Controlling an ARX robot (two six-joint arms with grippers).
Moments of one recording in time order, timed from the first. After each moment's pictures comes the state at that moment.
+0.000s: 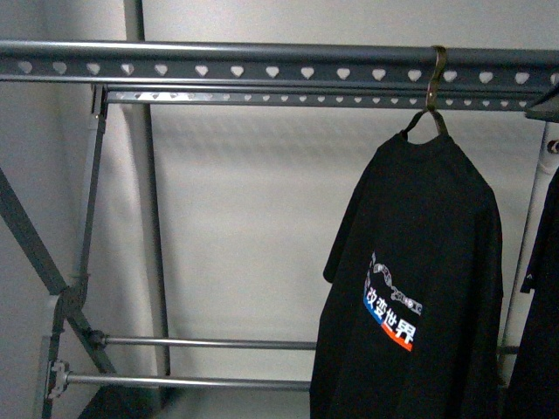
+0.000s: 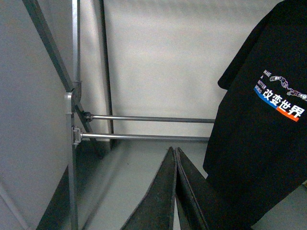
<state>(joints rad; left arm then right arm) 0.00 0.01 0.02 0.01 0.00 0.00 0.00 1.33 0.92 0.30 -0.13 0.35</state>
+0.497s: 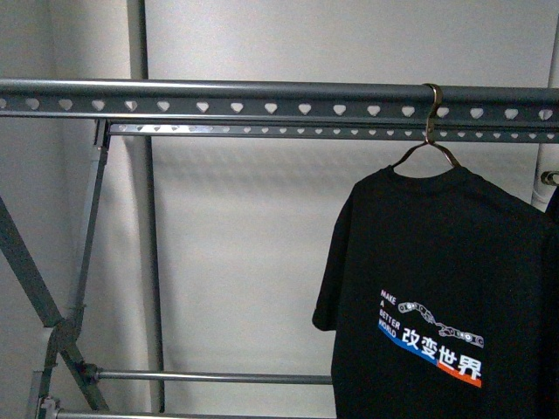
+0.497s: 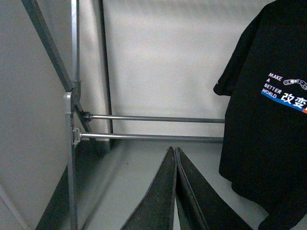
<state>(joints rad) 0.00 0.00 0.02 0.00 0.00 0.00 0.00 0.09 0.10 -0.02 0.00 0.01</state>
